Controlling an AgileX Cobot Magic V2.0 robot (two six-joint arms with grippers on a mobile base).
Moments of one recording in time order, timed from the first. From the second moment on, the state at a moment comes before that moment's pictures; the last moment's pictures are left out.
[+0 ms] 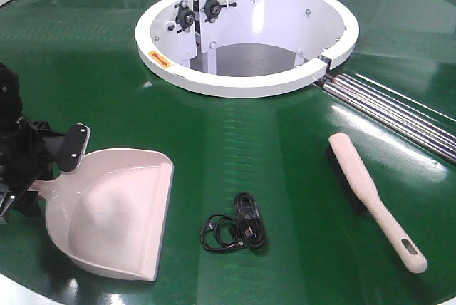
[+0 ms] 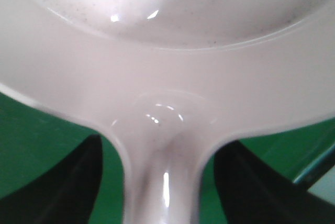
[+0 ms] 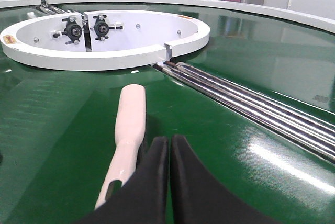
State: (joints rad) left arm -0.08 1.78 -1.23 0.07 1.07 1.47; right arm 0.02 -0.01 0.03 -0.02 0.19 -0.02
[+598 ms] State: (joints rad) left arm -0.08 1.80 -1.23 0.08 1.10 1.47; right arm 0.02 -0.01 0.03 -0.02 0.19 -0.02
